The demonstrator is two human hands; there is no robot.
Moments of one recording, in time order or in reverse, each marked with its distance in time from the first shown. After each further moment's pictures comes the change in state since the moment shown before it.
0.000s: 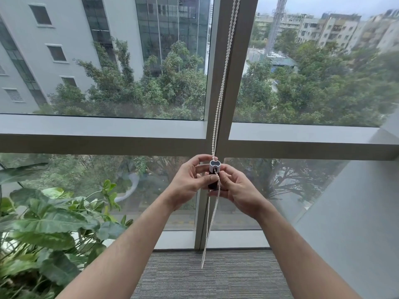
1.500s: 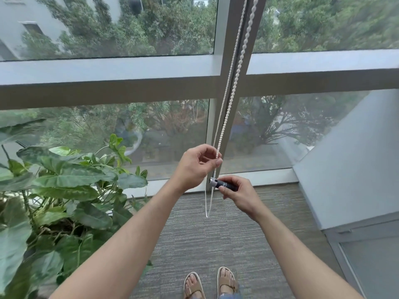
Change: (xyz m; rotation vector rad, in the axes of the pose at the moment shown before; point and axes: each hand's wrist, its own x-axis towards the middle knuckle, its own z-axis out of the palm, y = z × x) left_hand -0.076 -0.074 -0.044 0.438 0.065 -0.111; right_hand -0.069 0.168 0.047 -0.351 0.378 0.256
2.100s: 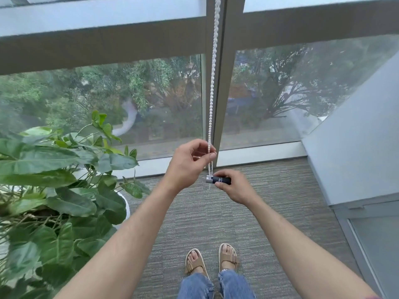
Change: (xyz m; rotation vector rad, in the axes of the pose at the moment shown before) left_hand 0.000 -0.079 0.048 0.054 0.026 -0.125; right_hand 0.046 0.126 -0.013 -0.429 -0.069 0.052
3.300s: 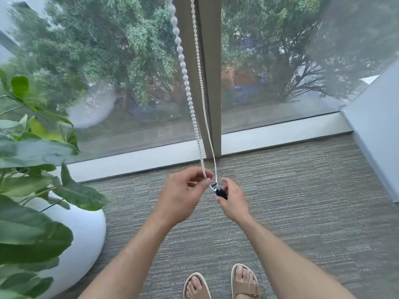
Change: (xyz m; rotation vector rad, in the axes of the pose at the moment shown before) left_hand 0.041 -0.296 0.114 0.252 -0.048 -0.110; right_hand 0.141 0.286 0.178 0.118 0.102 0.279
